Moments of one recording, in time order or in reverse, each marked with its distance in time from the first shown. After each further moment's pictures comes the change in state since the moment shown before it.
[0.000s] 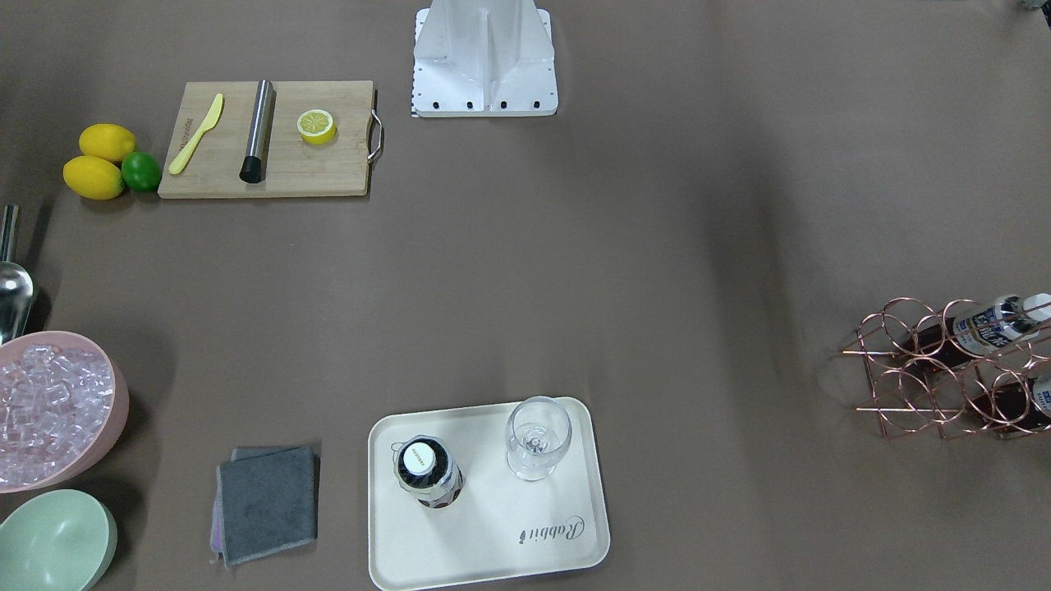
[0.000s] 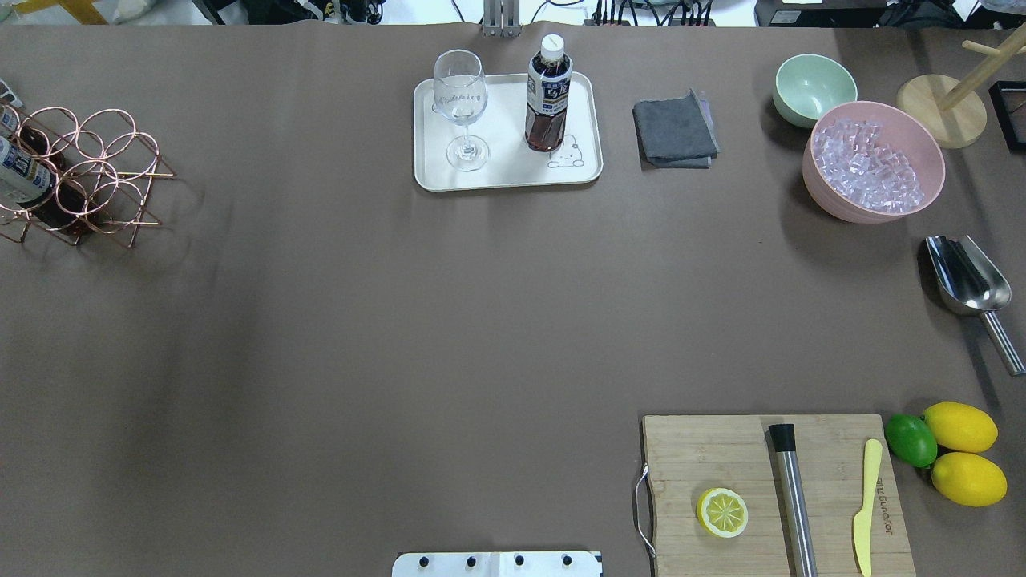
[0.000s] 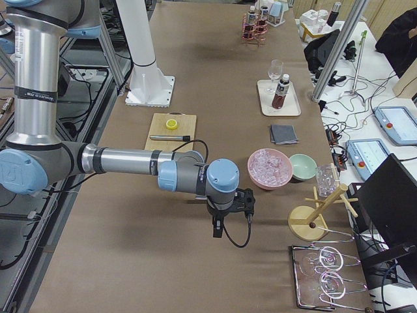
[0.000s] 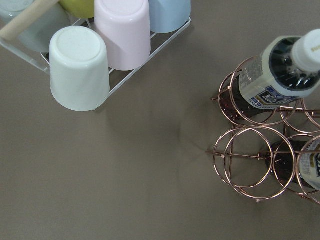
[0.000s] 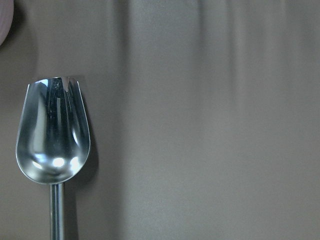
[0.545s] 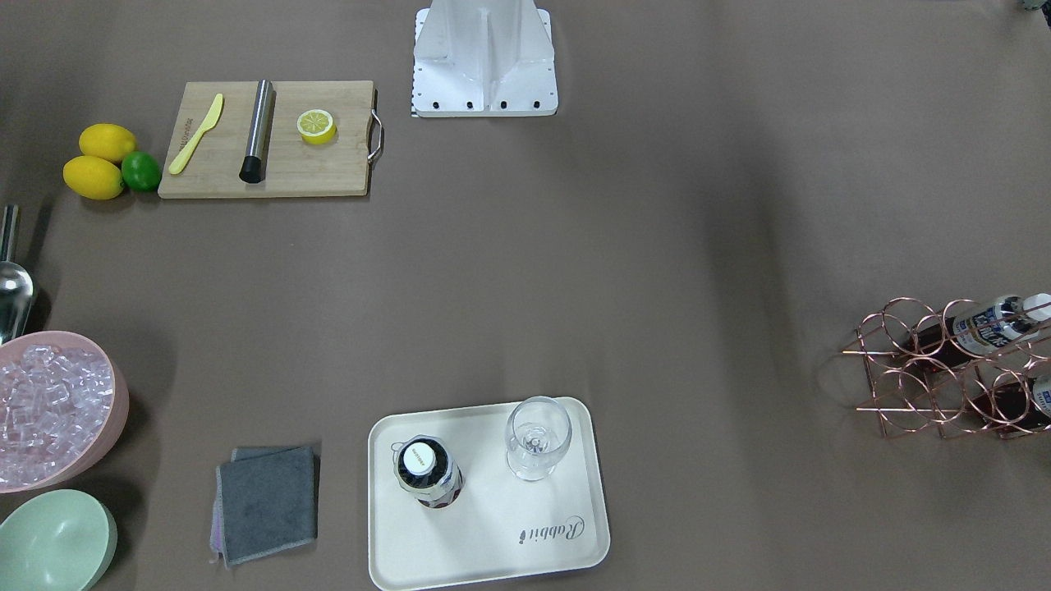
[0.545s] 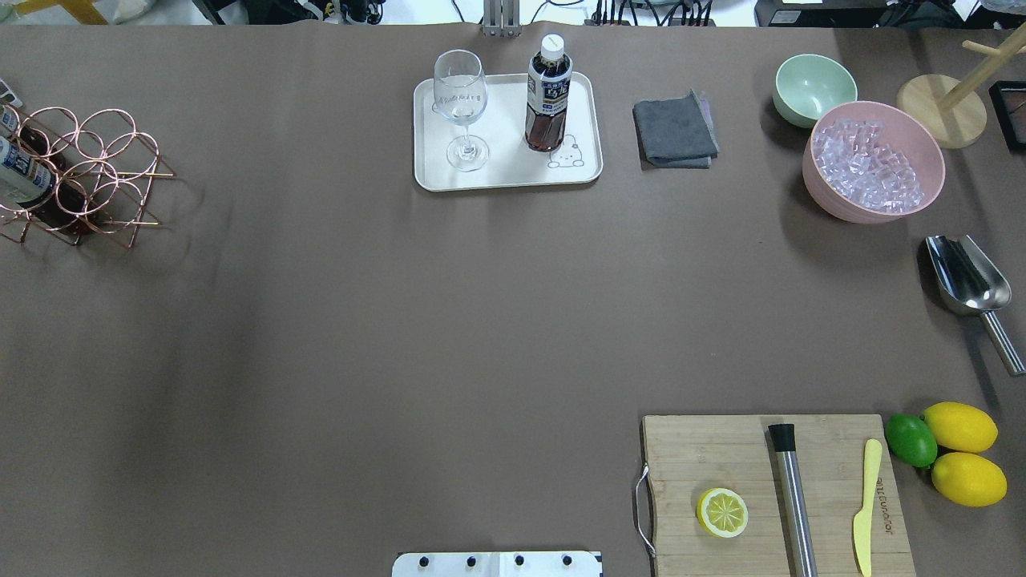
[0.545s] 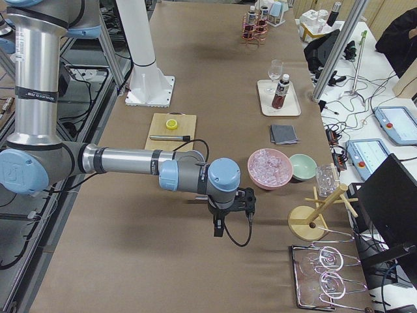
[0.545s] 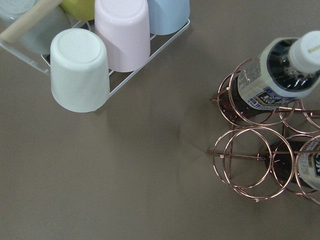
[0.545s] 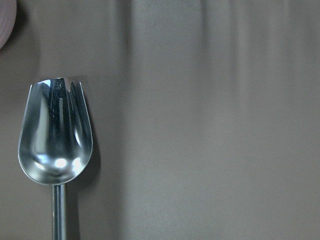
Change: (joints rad) left arm -0.003 0.001 -0.005 0.000 0.000 0.003; right arm -0.005 0.004 -0.001 -0.001 0.002 0.001
